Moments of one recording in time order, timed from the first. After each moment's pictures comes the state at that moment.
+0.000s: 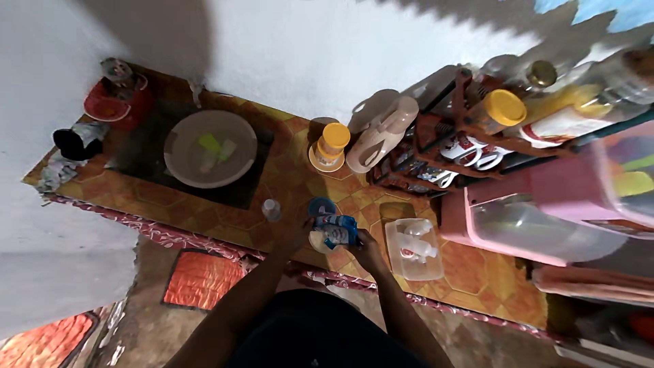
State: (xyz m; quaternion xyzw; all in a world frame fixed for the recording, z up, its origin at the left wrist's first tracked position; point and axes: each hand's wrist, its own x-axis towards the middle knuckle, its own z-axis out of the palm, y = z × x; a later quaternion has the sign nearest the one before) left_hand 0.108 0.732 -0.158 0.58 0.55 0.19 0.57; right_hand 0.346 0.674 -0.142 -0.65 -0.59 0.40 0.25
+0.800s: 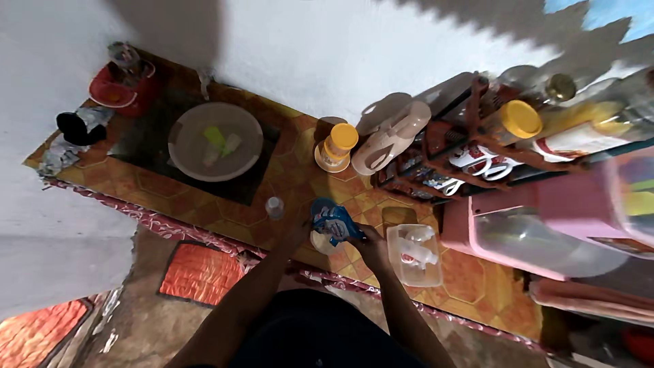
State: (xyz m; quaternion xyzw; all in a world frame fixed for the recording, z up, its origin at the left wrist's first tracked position) left_hand 0.102 0.734 -0.172 0.53 0.58 0.21 0.59; right_hand 0.340 0.686 -0.131 -0.64 -0.58 0.39 0.33
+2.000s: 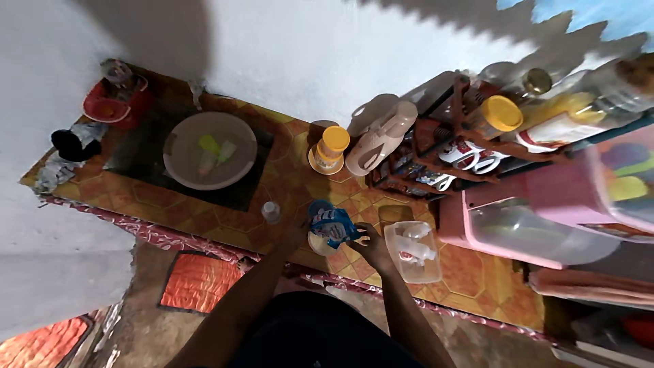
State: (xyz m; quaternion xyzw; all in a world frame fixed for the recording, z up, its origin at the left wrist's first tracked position) left_hand 0.104 0.743 -0.157 0.58 0.57 0.15 0.57; right_hand 0.355 0.689 -0.119 -0.66 -0.55 0.44 0.26
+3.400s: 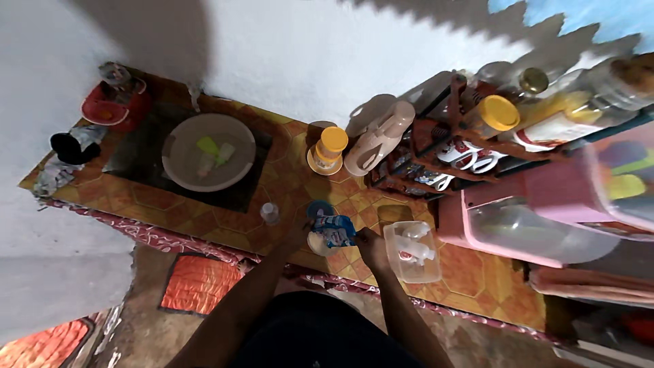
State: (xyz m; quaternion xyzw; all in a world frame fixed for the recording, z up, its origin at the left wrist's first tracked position) left_hand 0.108 0.745 -0.165 0.62 0.54 0.14 0.55; right_hand 0.350 0.687 -0.126 -0.71 -0.59 0.32 0.20
